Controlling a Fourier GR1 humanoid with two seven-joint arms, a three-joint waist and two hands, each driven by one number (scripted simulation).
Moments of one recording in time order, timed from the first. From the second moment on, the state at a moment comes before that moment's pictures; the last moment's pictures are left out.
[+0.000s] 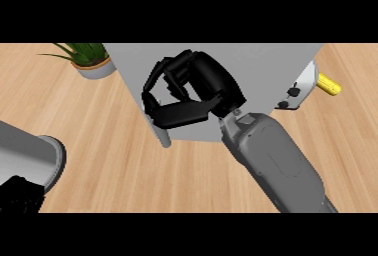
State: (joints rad) left arm 0.37 0.58 -0.14 -1.81 0.73 -0.07 -0.53; right arm -0.81 -0.02 0.33 -1.40 -0.27 -0.07 0.32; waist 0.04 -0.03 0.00
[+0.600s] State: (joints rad) left arm 0.33 0.58 -0.13 -1.80 0.73 -0.09 -0.51; right arm -0.82 -0.07 0.30 -1.33 -0.33 0.12 0.20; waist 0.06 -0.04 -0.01
